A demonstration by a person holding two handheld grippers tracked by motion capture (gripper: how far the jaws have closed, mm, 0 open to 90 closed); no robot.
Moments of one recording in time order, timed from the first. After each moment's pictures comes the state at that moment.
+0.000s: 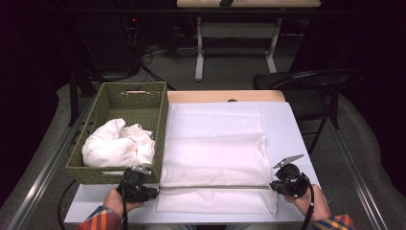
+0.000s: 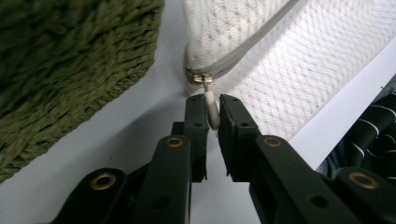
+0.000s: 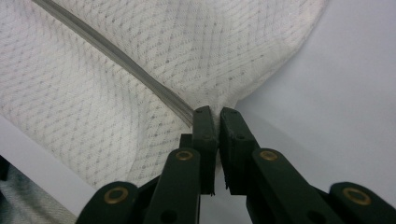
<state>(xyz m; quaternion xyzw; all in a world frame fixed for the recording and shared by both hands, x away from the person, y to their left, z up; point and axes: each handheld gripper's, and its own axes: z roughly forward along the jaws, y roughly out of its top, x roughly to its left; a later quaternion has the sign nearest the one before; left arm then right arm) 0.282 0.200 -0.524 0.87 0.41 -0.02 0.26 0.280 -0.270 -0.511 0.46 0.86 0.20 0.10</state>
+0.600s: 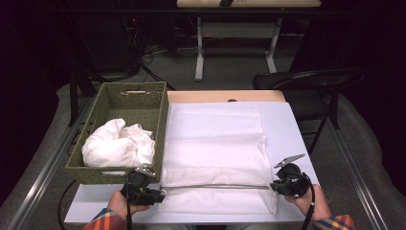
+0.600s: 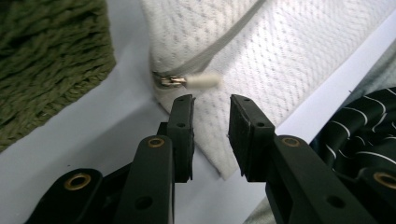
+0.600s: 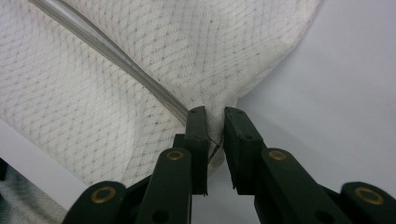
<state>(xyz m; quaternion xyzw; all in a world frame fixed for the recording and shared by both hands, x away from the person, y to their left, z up) 0.276 0.188 -0.523 0.87 0.41 -0.05 0.26 0.280 -0.272 -0.511 0.47 0.85 0.21 0.09</state>
